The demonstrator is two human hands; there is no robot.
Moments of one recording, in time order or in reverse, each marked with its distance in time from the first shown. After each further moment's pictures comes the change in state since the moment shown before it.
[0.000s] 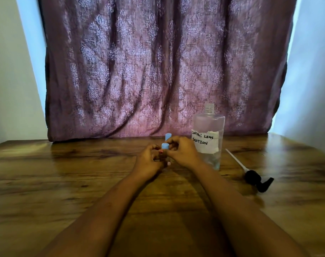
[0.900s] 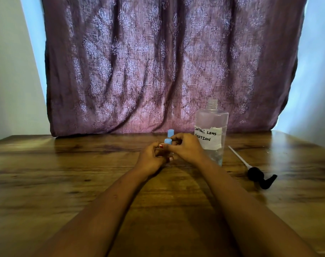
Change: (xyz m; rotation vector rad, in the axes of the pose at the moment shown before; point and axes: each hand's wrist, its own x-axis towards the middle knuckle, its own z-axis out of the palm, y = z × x) left_hand -0.002 0.004 0.000 -0.119 -0.100 -0.011; right_hand -0.001 0.003 -0.002 0.024 -0.016 0.020
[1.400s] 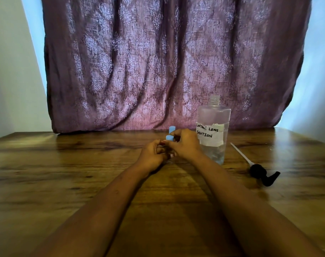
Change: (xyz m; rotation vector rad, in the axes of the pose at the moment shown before) left_hand 0.001 0.001 0.001 -0.114 -0.075 -0.048; right_hand 0.001 -0.005 0.008 -0.097 0.088 -0.033
